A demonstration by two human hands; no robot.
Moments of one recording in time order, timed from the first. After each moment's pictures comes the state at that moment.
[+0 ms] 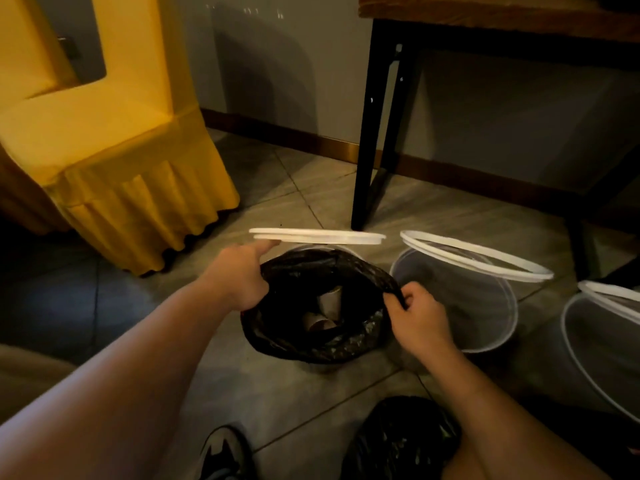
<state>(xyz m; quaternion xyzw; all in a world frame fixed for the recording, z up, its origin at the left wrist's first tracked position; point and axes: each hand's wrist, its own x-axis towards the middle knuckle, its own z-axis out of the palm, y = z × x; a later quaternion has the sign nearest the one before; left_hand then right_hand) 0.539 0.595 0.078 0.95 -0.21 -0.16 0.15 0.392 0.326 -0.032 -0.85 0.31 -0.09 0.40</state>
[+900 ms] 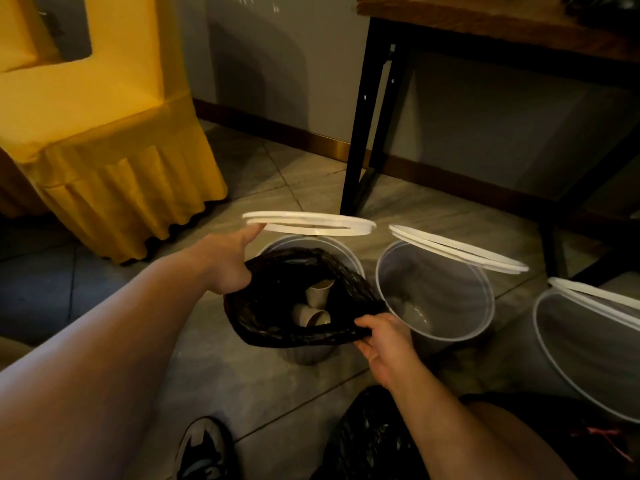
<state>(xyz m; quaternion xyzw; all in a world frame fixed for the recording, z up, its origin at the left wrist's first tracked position) 0.544 0.607 0.092 0.95 -0.19 -0.24 0.09 0.375 0.375 -0.068 -0.44 0.46 -0.04 0.77</state>
